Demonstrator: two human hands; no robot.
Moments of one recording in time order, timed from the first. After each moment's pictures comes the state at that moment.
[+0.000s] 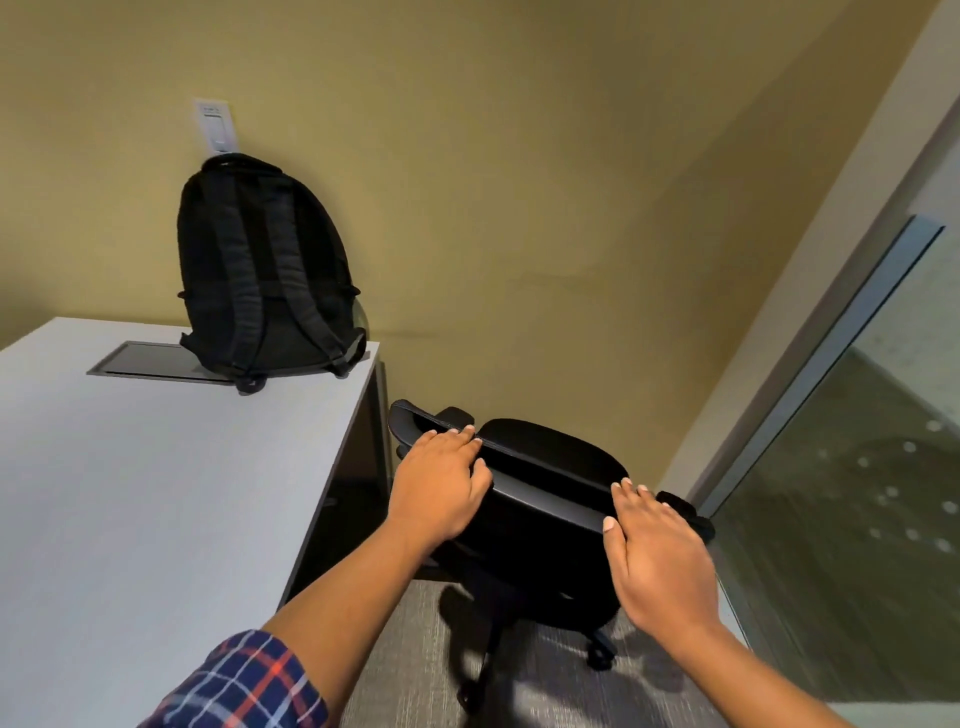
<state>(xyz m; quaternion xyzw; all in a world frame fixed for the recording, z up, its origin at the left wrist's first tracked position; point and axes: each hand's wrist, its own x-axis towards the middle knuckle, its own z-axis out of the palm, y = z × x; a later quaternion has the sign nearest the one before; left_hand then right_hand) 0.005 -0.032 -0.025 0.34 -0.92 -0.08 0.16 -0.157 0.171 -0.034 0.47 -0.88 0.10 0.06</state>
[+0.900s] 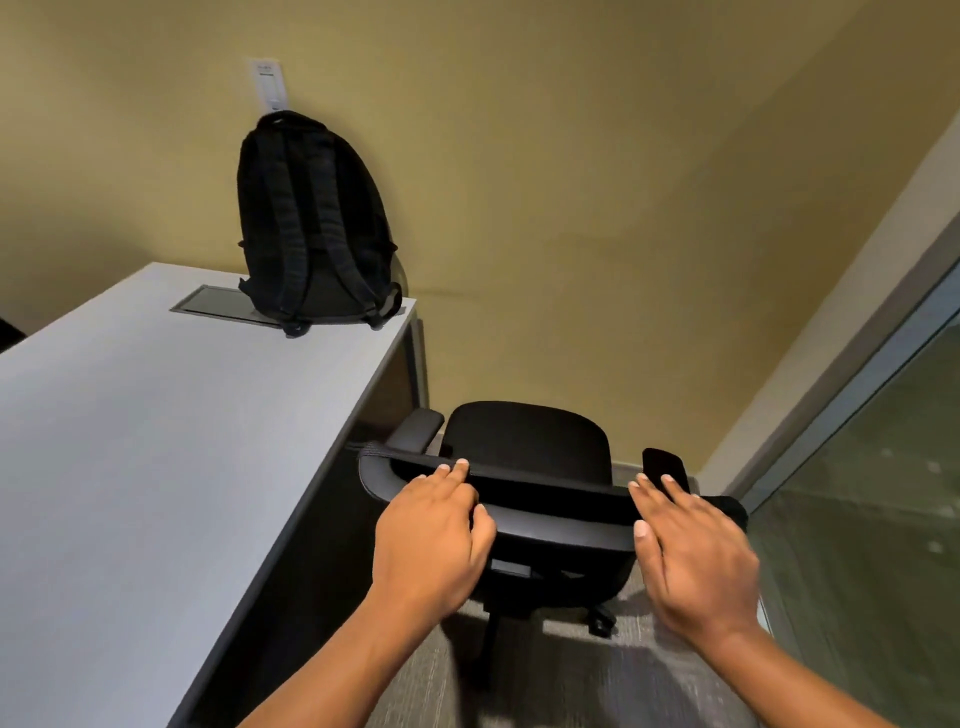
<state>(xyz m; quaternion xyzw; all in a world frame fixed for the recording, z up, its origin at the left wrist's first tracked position) 0.009 0.121 -0.023 0.45 -0.88 -0.05 0.16 -0.229 0.246 -0.036 0.57 -0.80 0.16 0.06</state>
